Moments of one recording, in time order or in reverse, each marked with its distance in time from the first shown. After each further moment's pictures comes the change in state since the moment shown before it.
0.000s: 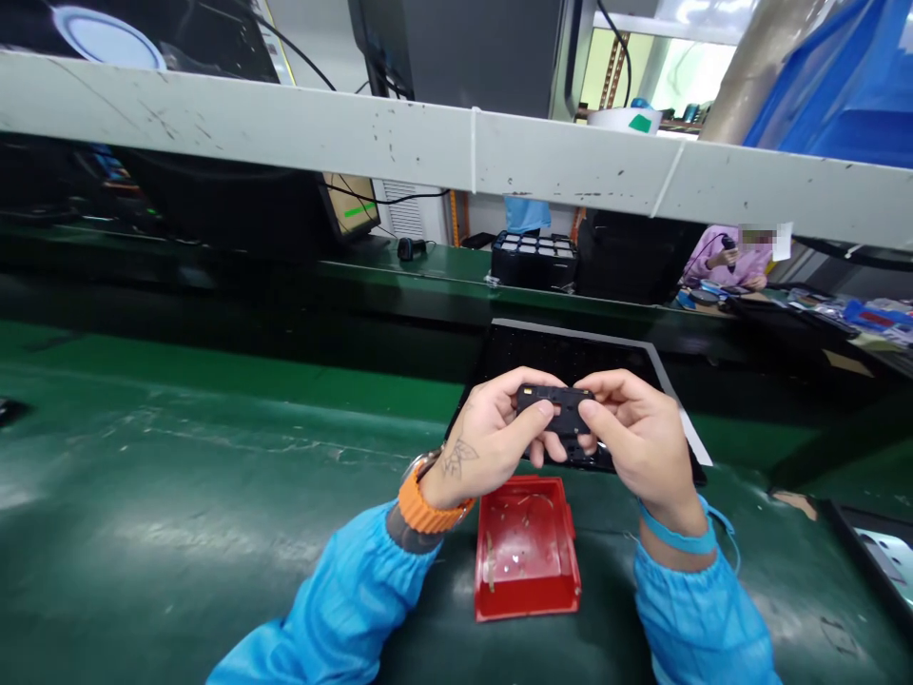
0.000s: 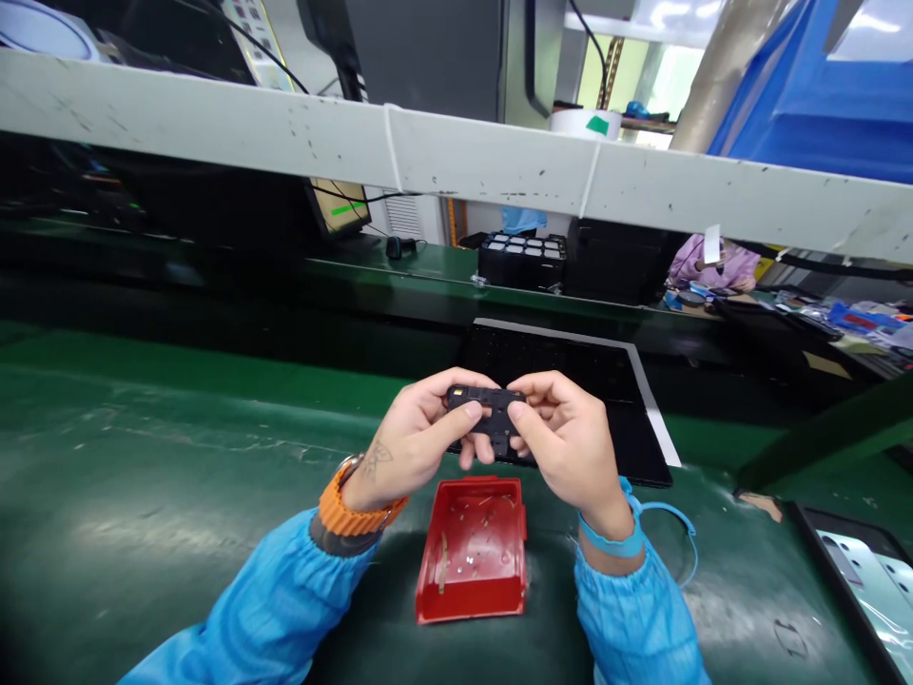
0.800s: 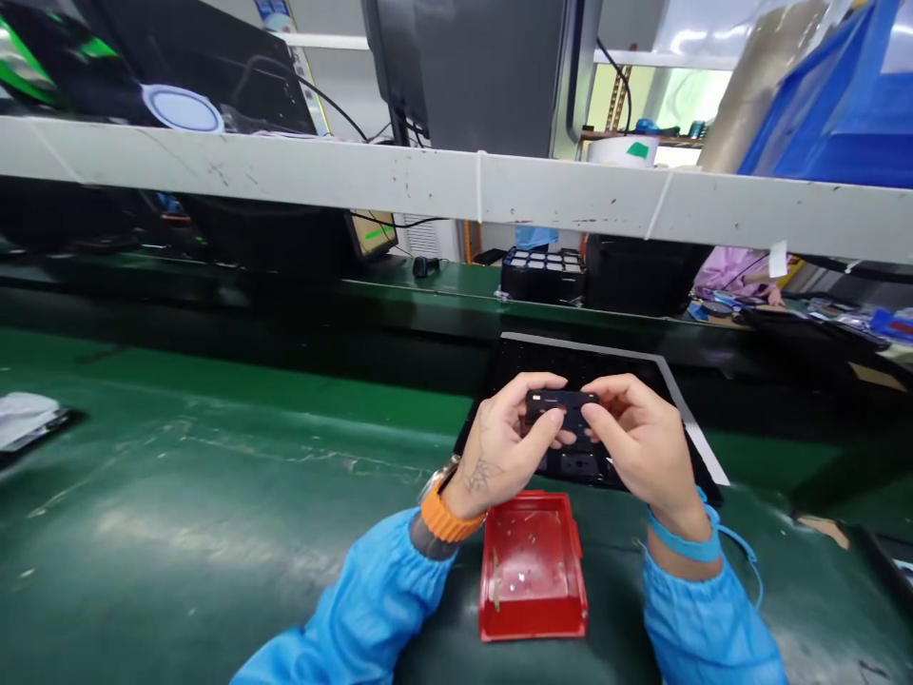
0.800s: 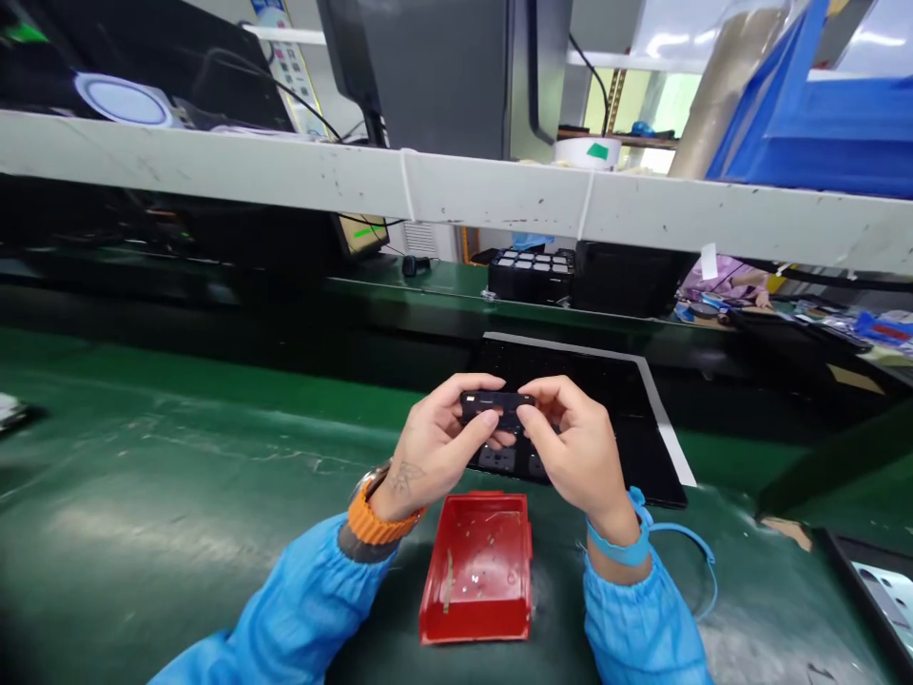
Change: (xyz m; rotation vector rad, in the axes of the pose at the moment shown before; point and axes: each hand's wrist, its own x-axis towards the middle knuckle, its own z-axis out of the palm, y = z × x) left_hand 0.003 -0.012 0.004 0.185 0.147 0.157; right_hand 0.009 0.009 -0.008 -0.188 0.024 -0.170
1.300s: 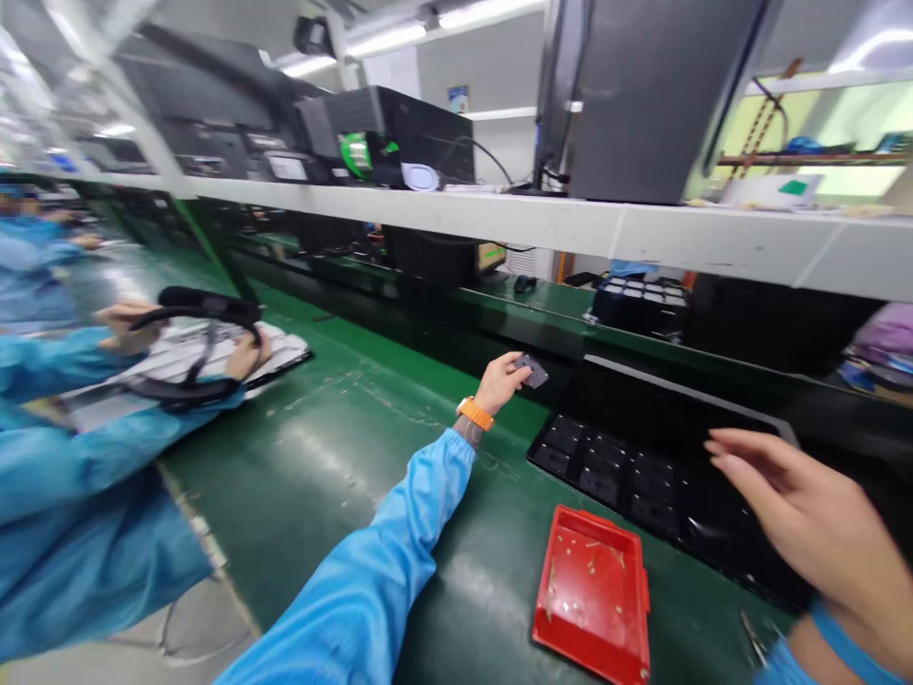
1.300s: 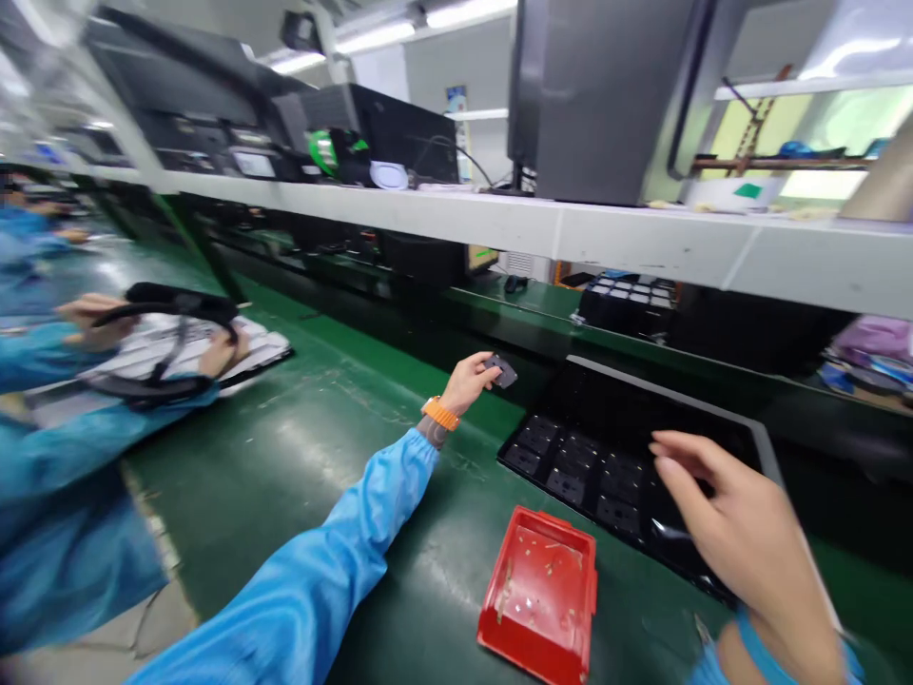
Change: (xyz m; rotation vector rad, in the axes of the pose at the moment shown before) left_hand 0.048 -0.069 -0.156 0.587 0.494 -0.312; right_hand 0.003 0.032 -0.055 -0.479 -0.081 0.053
